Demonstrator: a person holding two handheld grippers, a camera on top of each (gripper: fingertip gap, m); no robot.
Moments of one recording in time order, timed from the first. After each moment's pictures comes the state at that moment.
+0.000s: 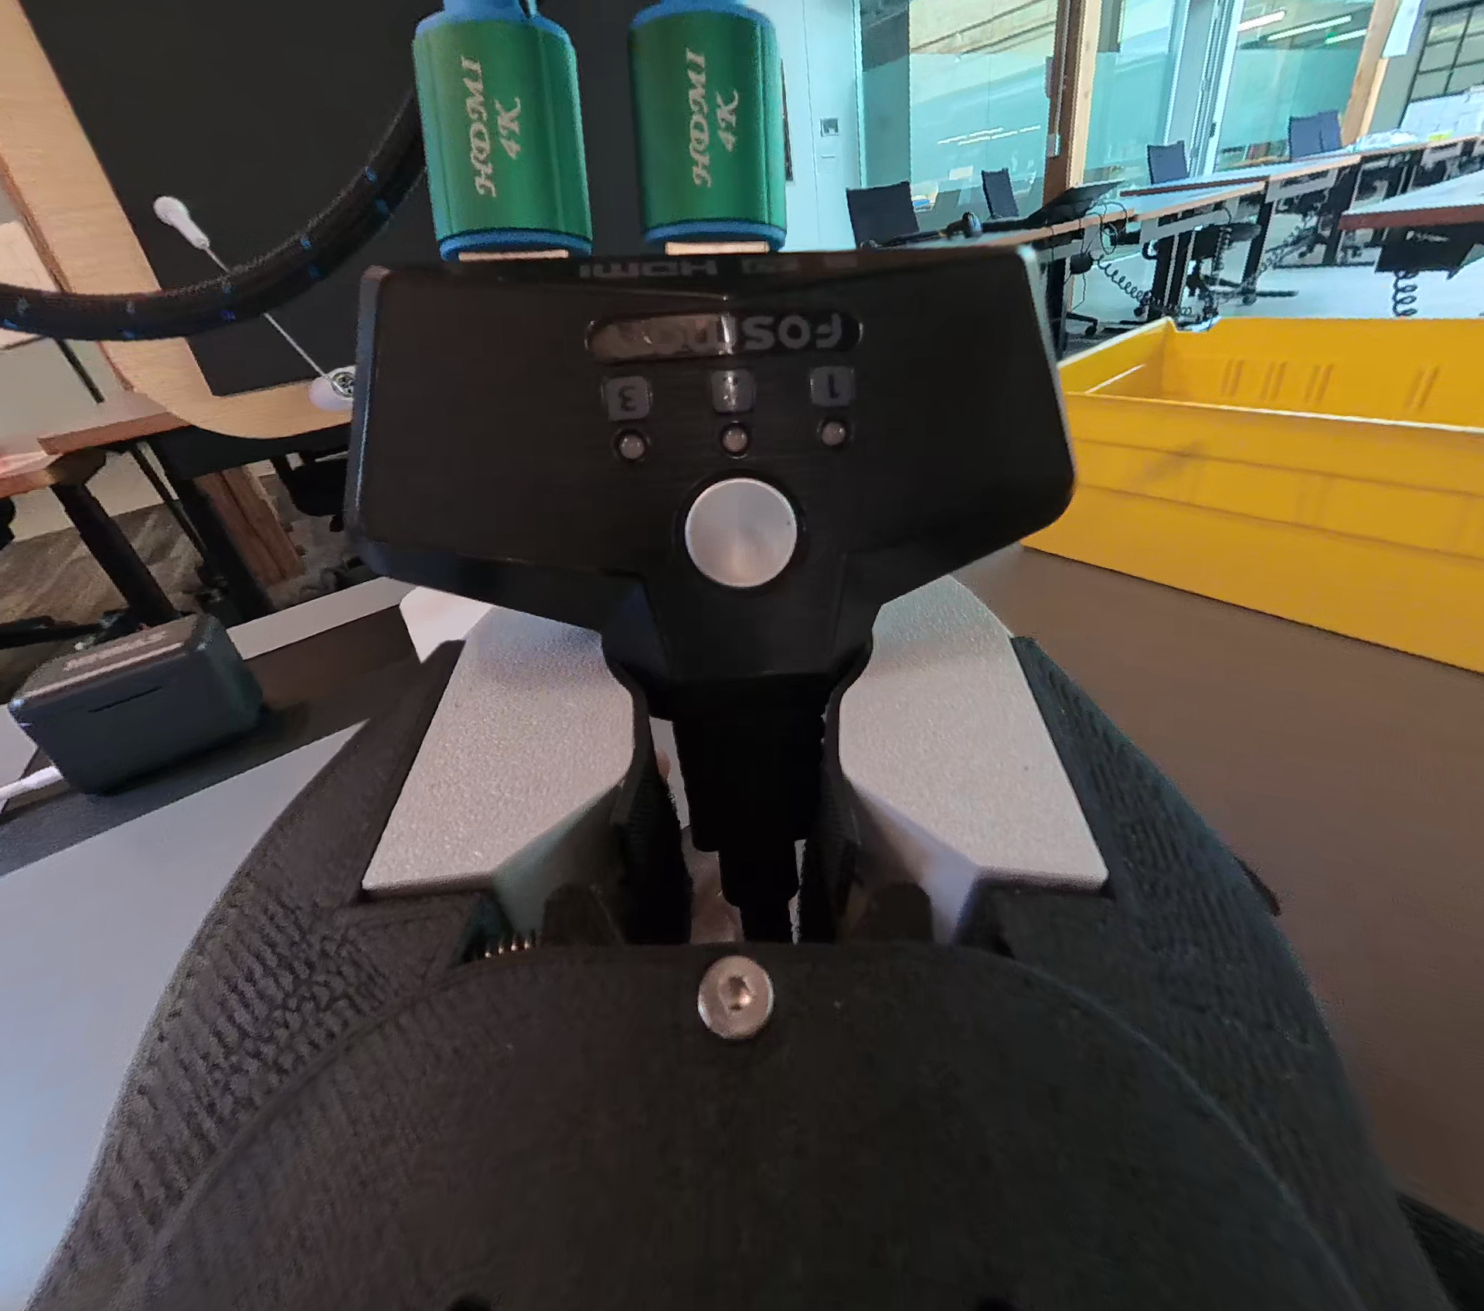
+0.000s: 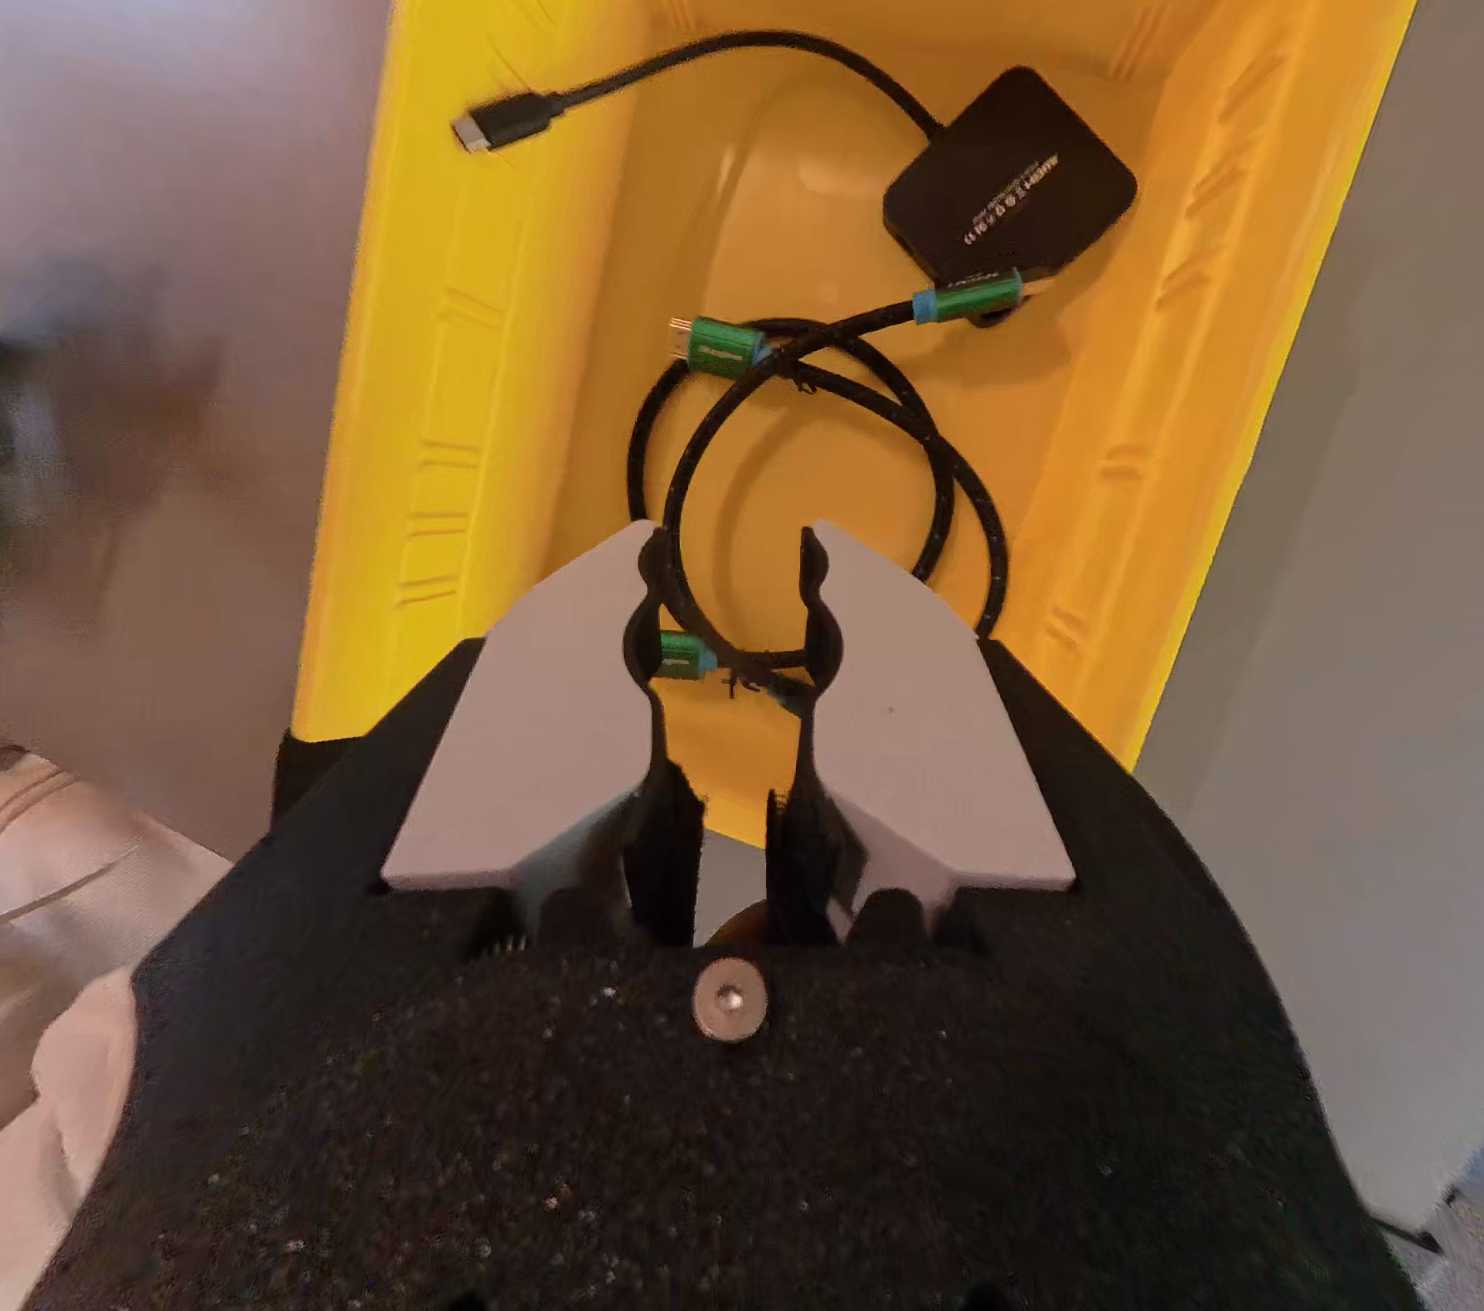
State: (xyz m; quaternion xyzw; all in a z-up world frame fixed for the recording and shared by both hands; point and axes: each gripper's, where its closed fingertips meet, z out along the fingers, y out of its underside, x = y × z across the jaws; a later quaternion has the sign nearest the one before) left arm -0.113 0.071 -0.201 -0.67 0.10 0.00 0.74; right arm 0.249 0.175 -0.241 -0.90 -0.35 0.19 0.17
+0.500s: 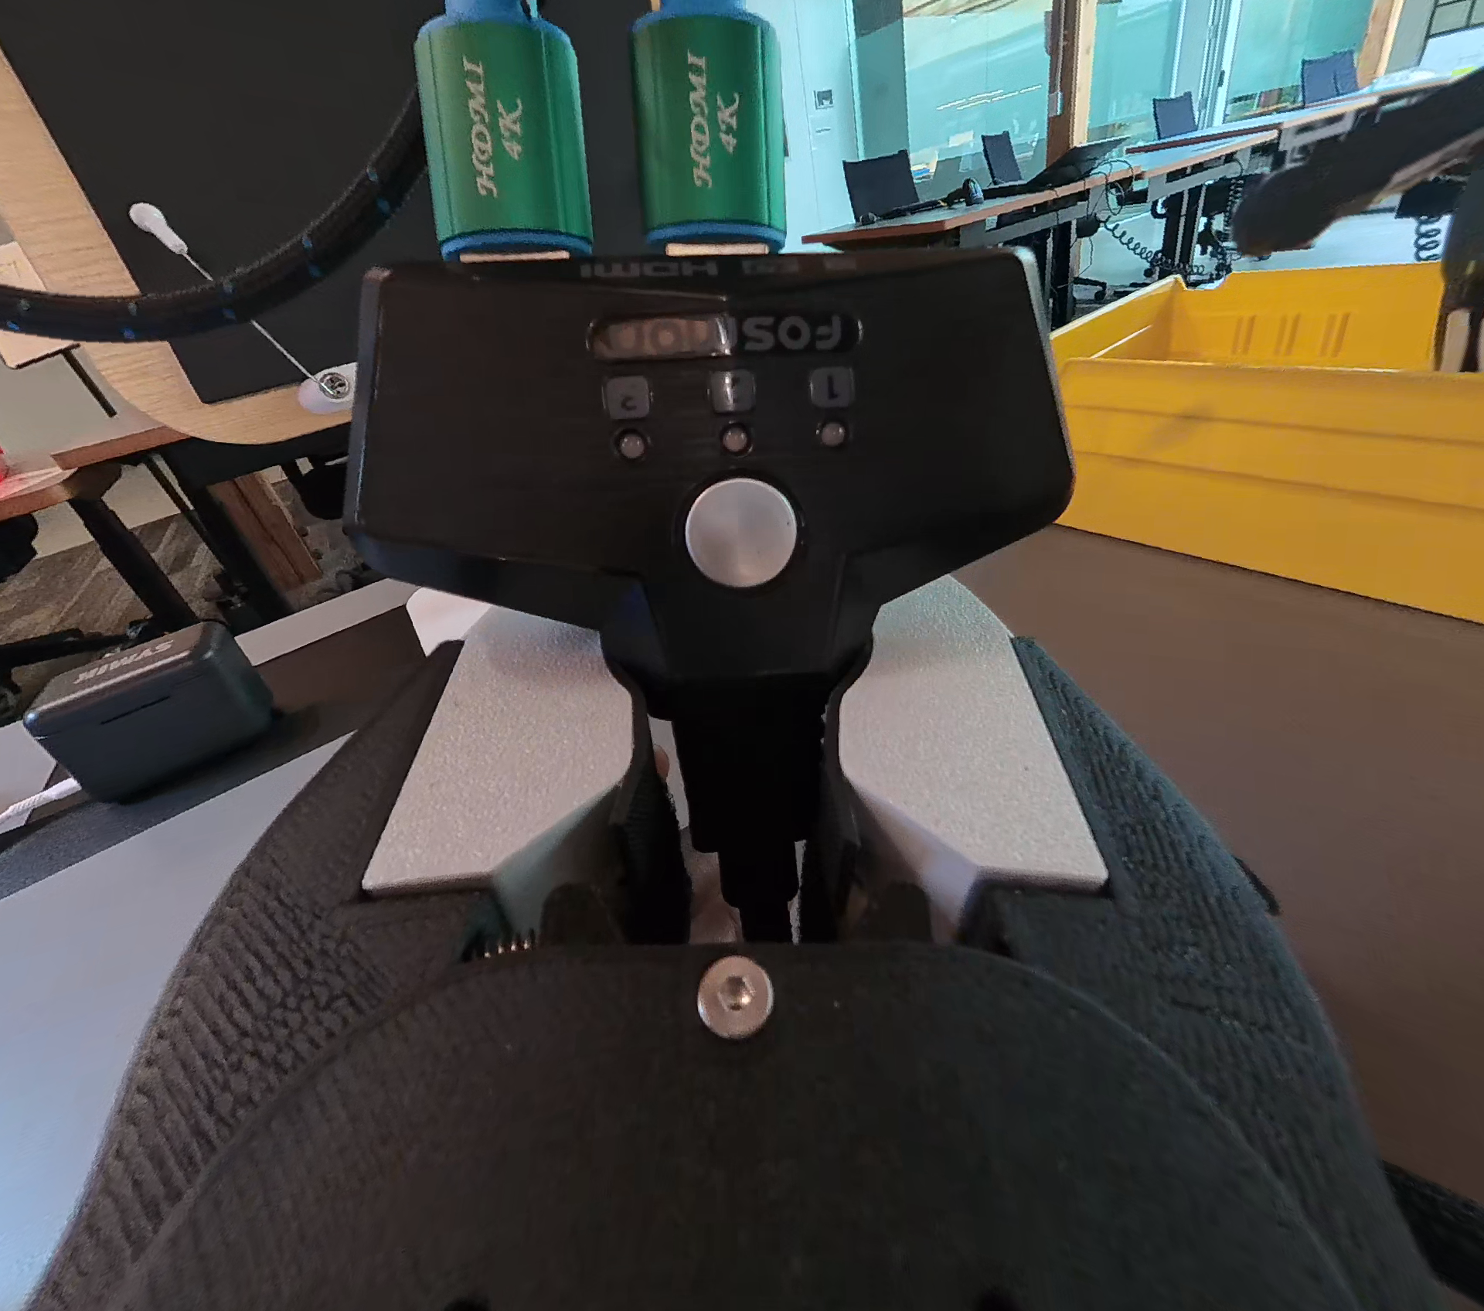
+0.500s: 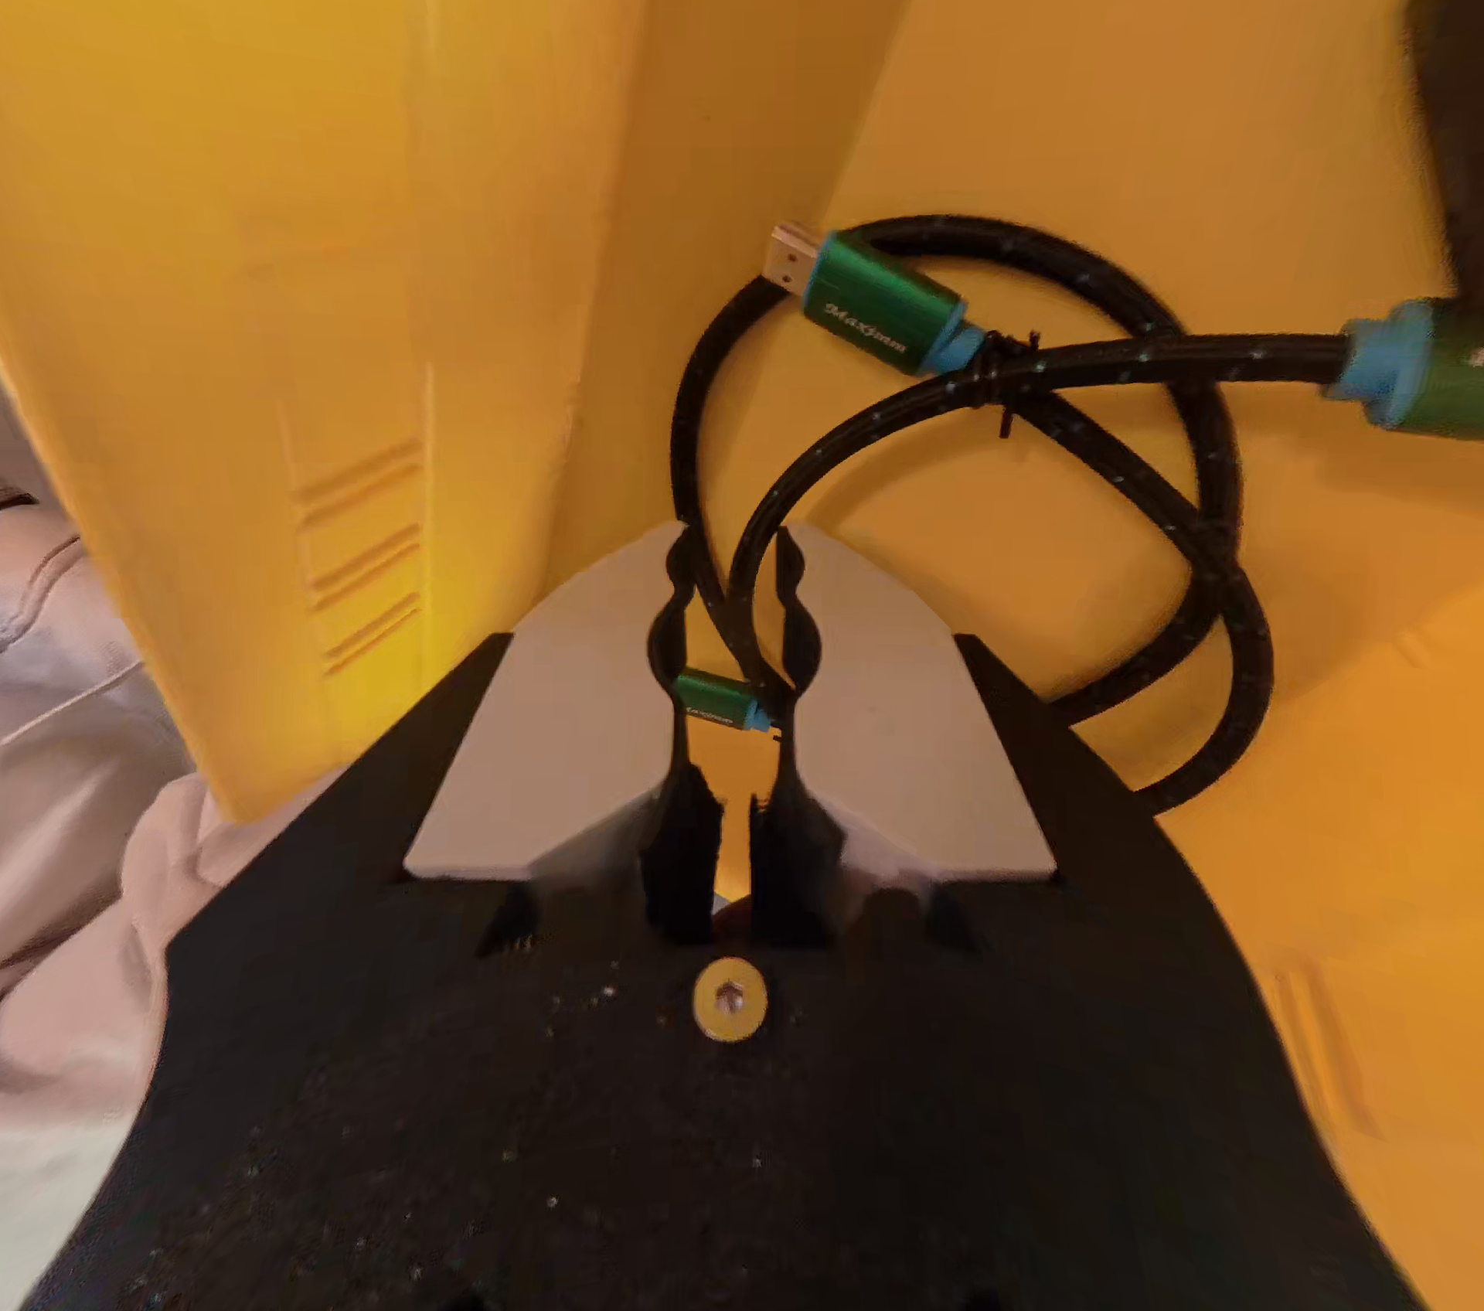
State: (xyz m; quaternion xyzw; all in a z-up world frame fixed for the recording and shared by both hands) left arm -0.111 0.073 -0.207 -0.68 0.11 0.01 0.73; right arm 0.213 0.145 -0.324 -0.88 -0.43 0.16 -0.11
